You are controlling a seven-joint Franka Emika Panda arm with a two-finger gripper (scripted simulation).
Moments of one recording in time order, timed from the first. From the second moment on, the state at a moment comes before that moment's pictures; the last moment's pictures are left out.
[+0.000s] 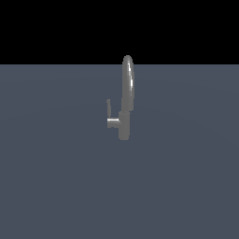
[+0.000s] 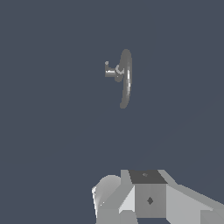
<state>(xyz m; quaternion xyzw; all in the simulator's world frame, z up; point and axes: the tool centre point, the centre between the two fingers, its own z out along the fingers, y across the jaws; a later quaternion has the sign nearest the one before) -0.243 0.003 0.495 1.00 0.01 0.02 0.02</state>
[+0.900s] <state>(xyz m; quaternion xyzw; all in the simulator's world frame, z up) -0.243 0.021 0.490 1.00 0.02 0.01 0.00</state>
